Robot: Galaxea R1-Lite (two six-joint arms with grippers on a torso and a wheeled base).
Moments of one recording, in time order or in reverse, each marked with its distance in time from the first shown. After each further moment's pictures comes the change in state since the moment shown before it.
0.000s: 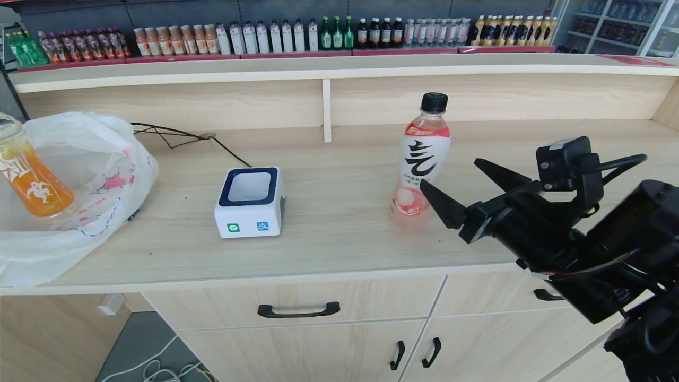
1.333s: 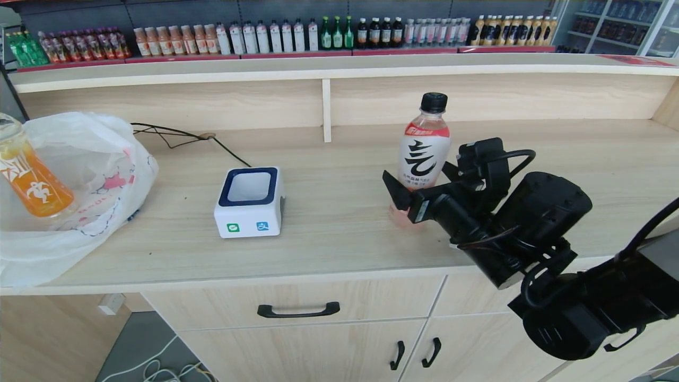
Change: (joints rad) left arm 0.000 0.000 0.000 0.000 0.000 0.000; right arm 0.039 0.247 -0.258 0.004 -0.121 0.030
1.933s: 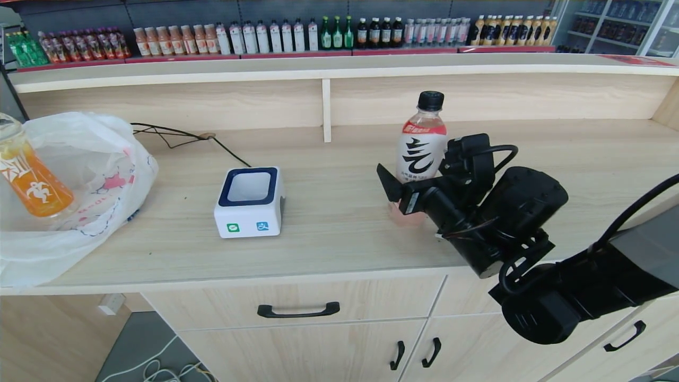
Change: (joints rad) left arm 0.000 0.000 0.000 0.000 0.000 0.002; right arm 0.000 0.055 -0.088 0.010 -0.026 0.001
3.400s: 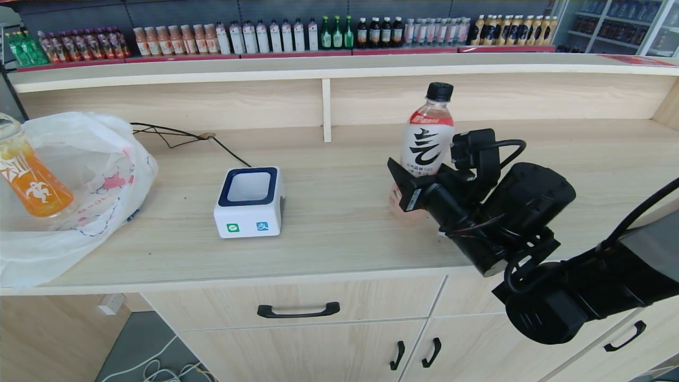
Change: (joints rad) left arm 0.000 0.000 0.000 0.000 0.000 0.000; right arm 0.009 -0.026 0.001 0.001 0.018 0.036
